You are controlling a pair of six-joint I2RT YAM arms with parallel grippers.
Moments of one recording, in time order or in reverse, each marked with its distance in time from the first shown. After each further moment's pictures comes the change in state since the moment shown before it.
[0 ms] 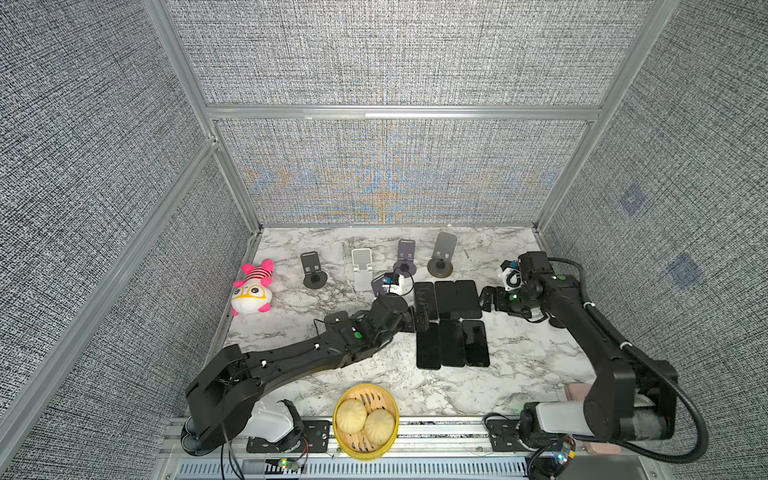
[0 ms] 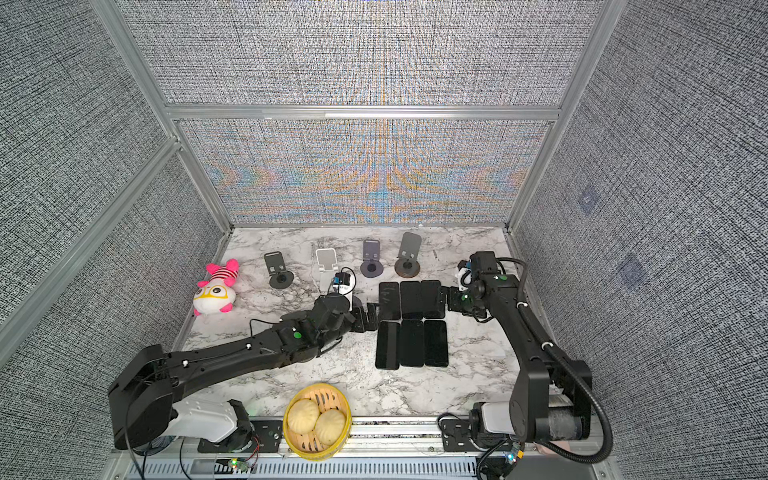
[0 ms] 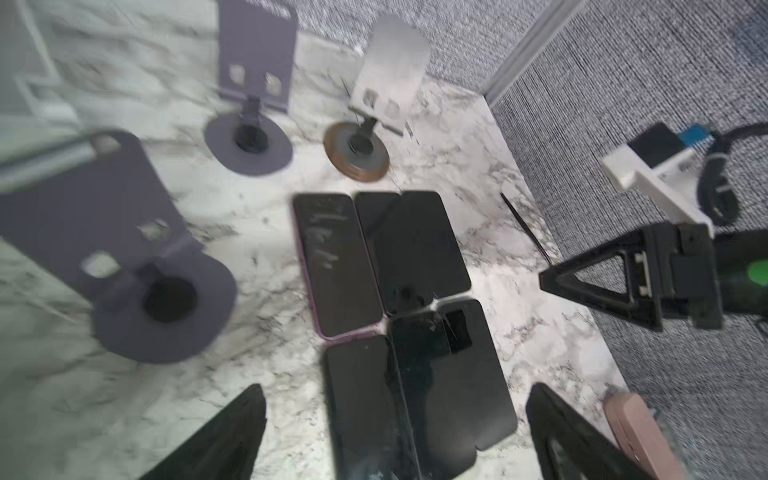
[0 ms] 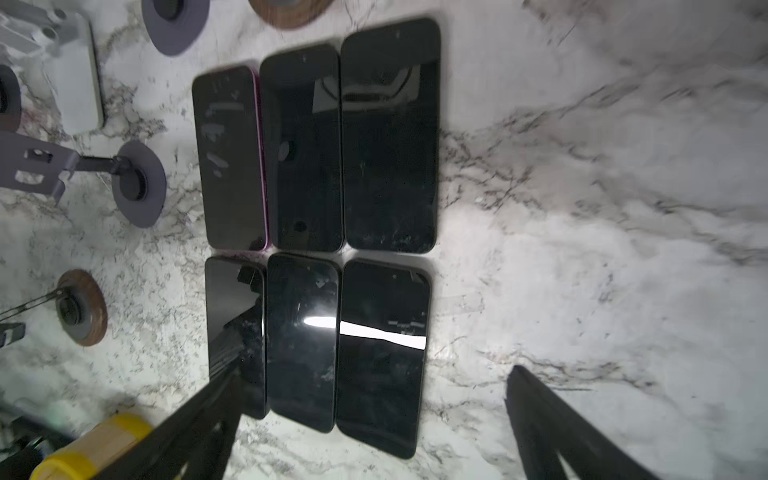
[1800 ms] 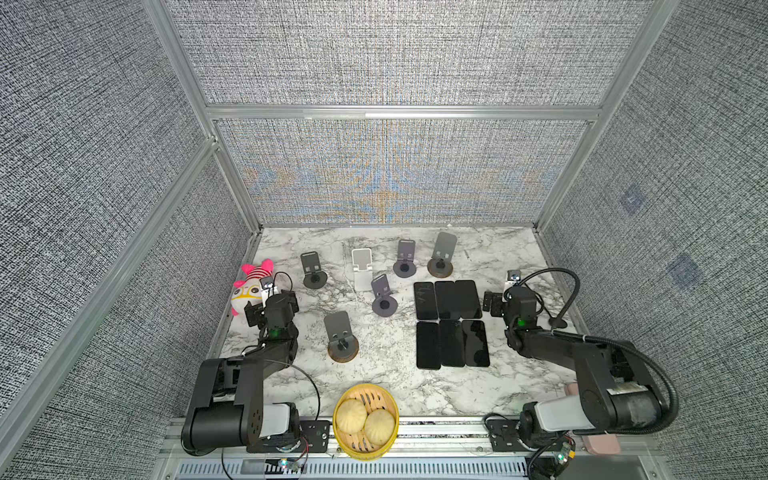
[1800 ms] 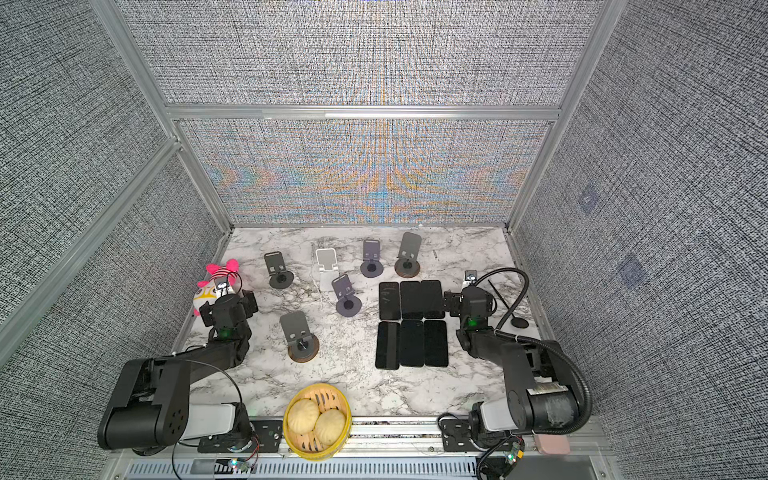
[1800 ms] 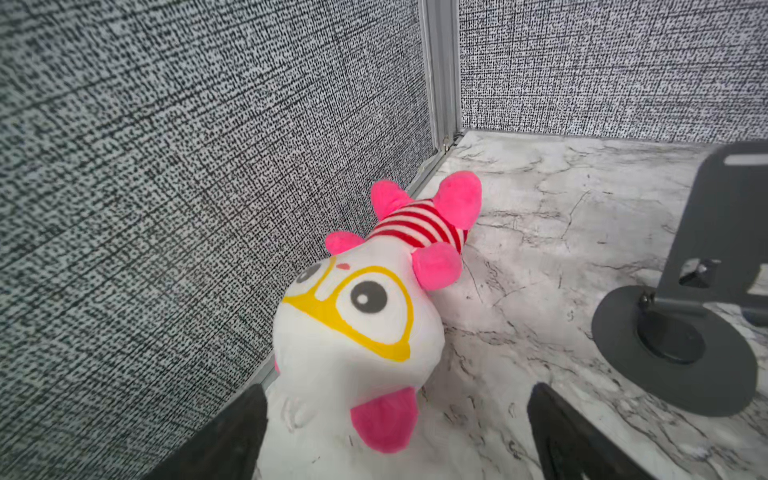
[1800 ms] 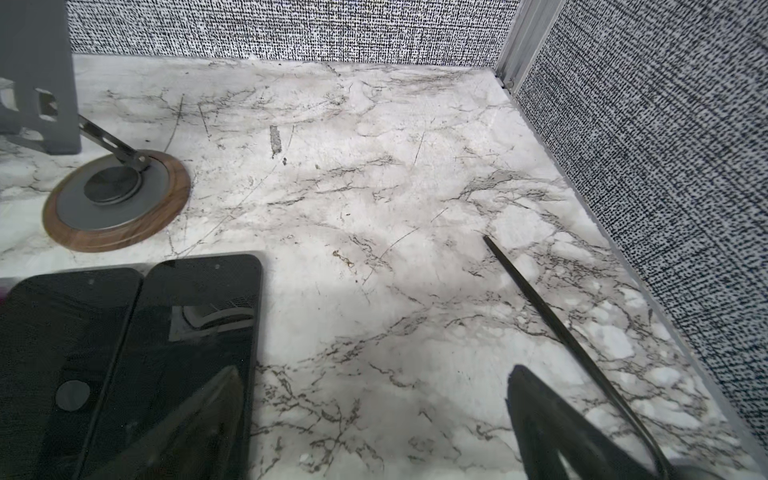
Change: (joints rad) left arm 0.994 0.006 -0.515 0.704 -0.272 0.703; right arm 0.061 0.137 -0.613 1.399 0.507 -0.103
